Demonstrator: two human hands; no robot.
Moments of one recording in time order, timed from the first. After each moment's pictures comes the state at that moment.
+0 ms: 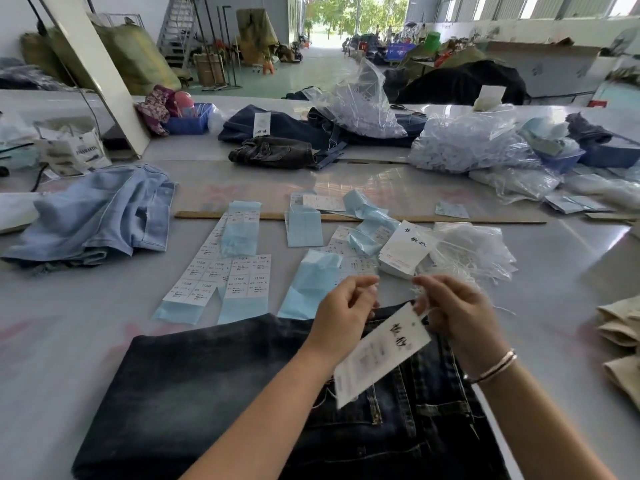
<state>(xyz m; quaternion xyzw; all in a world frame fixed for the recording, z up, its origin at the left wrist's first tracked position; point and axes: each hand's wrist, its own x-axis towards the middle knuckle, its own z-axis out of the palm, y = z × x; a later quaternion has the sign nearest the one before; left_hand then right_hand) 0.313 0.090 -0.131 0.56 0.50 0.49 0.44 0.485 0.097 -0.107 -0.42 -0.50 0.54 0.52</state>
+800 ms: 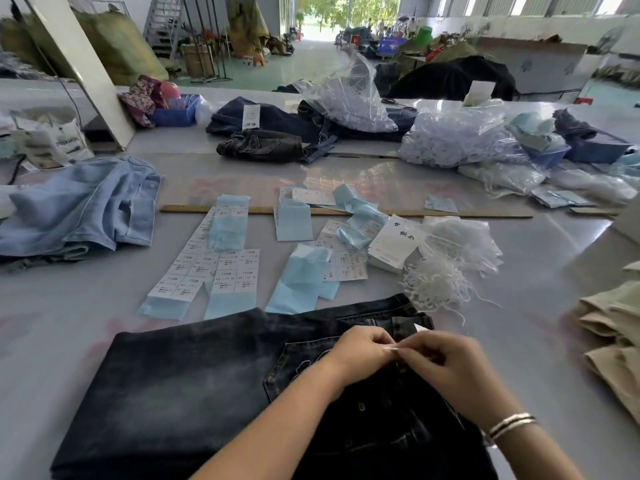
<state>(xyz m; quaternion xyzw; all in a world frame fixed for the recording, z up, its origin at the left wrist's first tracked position) 0.348 0.083 -0.167 0.58 0.54 0.27 0.55 0.505 0.050 -0.134 -0.55 -0.74 0.24 0.29</state>
